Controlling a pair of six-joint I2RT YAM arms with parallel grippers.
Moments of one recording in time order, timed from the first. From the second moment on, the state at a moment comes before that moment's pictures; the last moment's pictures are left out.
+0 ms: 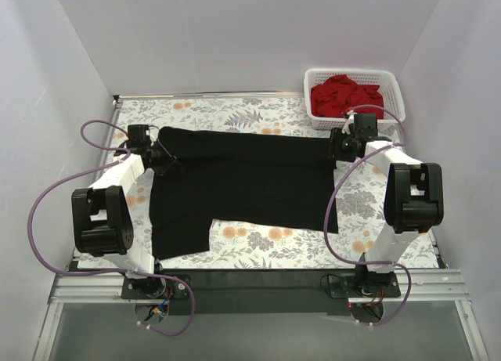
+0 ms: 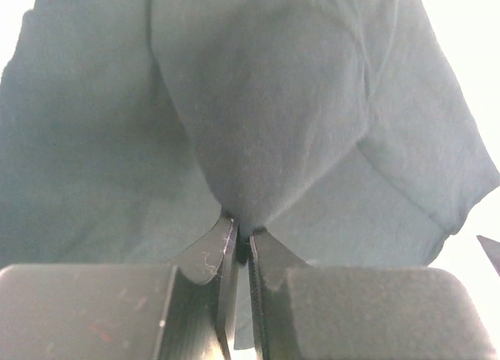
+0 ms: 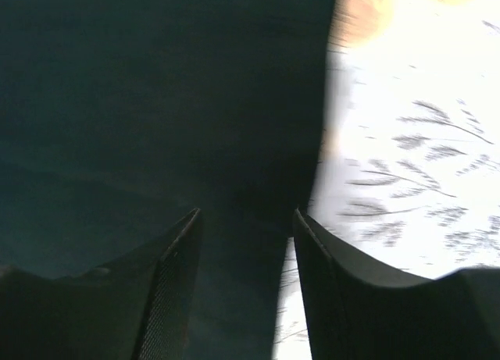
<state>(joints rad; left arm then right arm) 0.07 1.61 1.04 -0.36 0.26 -0.67 0.02 1.78 1.12 -0.25 -0.28 0.18</state>
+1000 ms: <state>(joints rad) 0.21 1.62 0.94 -0.22 0.16 -0.73 0.39 1.83 1.12 -0.11 -0.49 0.16</state>
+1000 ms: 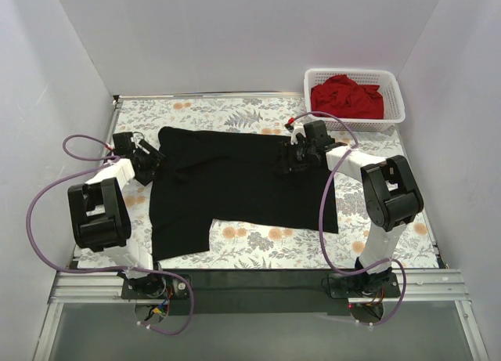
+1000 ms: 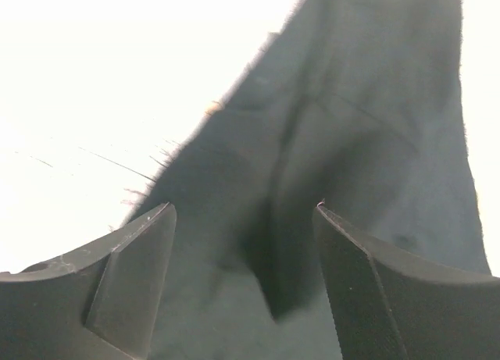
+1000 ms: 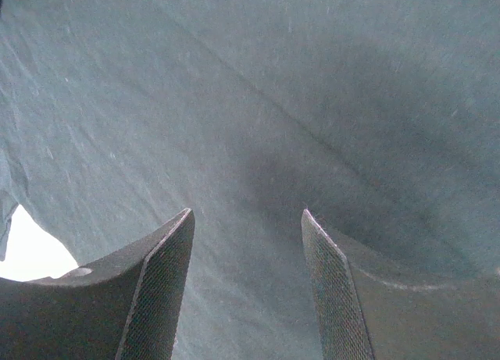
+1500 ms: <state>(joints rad) 0.20 1.74 1.01 -0.21 0.09 -0.63 0.39 1.83 1.07 -0.12 -0.50 0.17</state>
